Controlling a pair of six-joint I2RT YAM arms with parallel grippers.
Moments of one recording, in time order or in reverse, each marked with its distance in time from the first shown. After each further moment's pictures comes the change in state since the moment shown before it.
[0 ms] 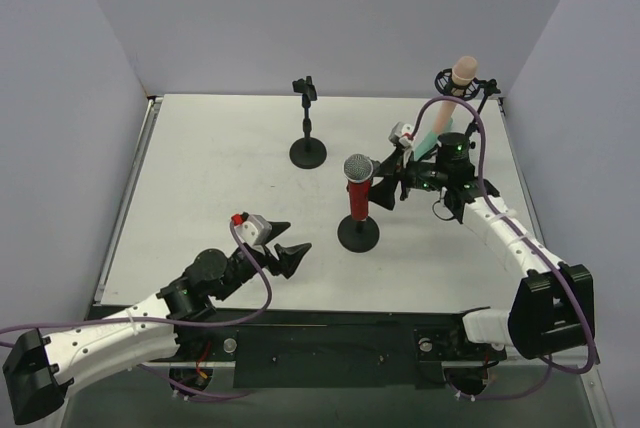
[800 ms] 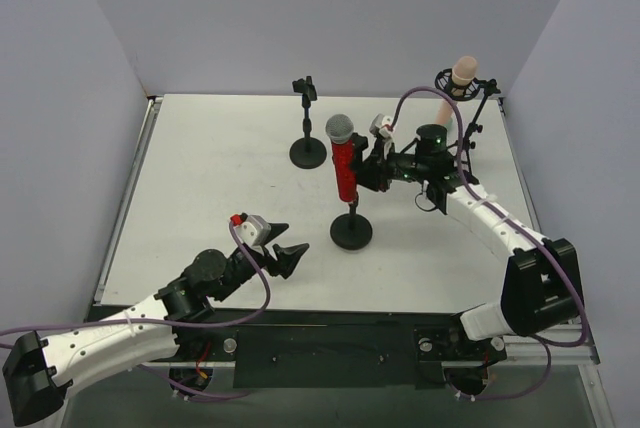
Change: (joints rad) left arm 0.000 -0.012 0.001 -0.033 -0.006 0.000; right arm 0.095 0.098 0.011 0.195 0.044 0.122
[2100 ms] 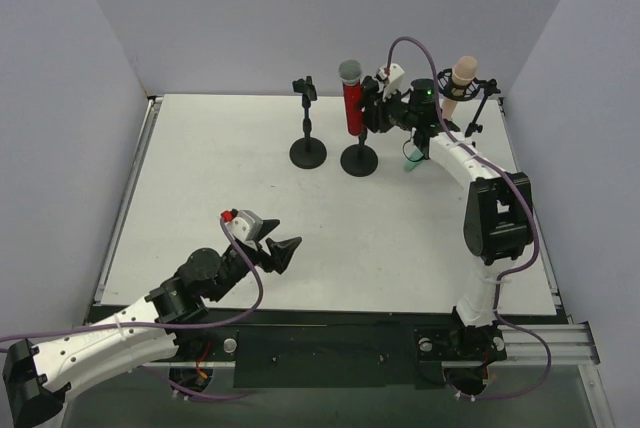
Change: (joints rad) left arm 0.000 -0.056 0.053 -0.134 -0.089 -0.019; right arm -0.095 0.538 0.579 0.007 0.330 0.026
